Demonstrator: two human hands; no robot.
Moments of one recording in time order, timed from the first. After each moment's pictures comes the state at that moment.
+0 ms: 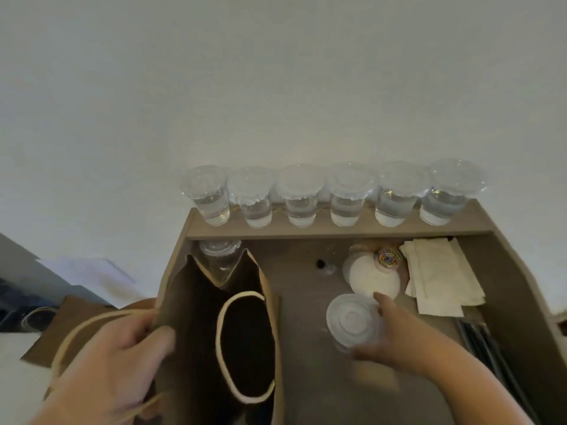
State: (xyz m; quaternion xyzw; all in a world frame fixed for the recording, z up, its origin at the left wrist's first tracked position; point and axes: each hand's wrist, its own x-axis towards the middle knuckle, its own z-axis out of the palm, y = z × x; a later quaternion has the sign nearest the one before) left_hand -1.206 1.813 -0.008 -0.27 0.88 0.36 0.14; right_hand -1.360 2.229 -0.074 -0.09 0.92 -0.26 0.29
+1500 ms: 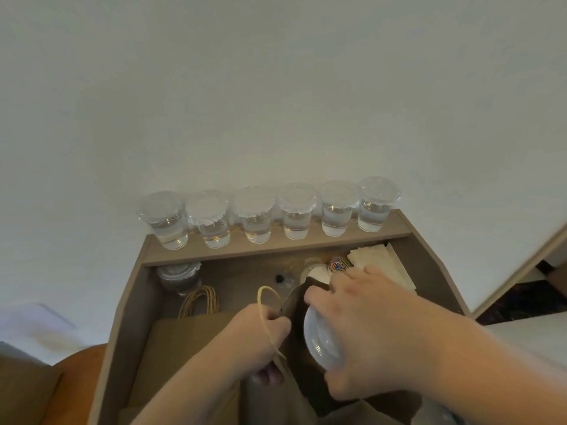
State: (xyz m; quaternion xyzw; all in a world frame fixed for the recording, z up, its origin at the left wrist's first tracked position) left_hand -1.292 2.017 0.036 -0.14 0.80 0.47 0.34; right_hand -1.284 2.207 0.125 -0.31 0.93 0.07 0.17
